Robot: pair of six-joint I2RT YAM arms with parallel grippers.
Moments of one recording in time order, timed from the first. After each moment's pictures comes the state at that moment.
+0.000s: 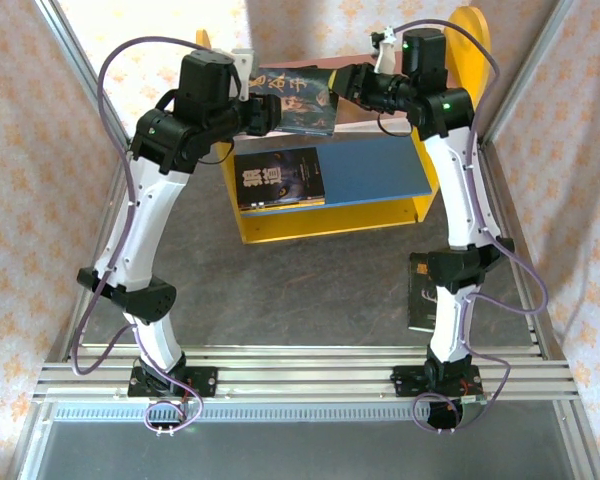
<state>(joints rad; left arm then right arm) -0.43 1.80 2.45 -1.11 0.00 -0.28 0.30 2.02 2.61 -0.94 -0.59 0.56</state>
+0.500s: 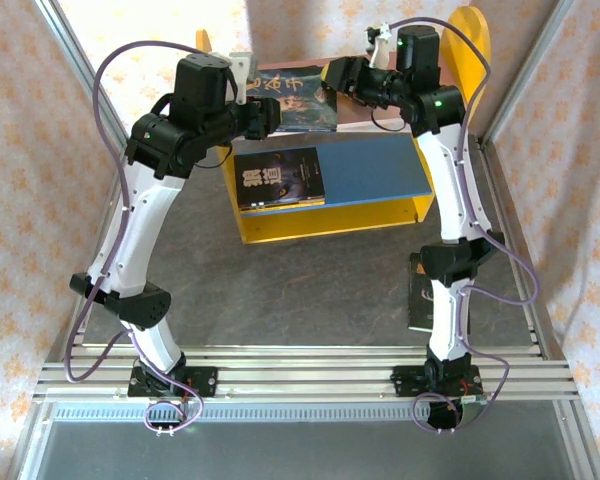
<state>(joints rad) -0.43 1.75 2.39 -1.09 0.03 -0.30 0.30 2.10 2.69 -0.89 -0.61 0.61</state>
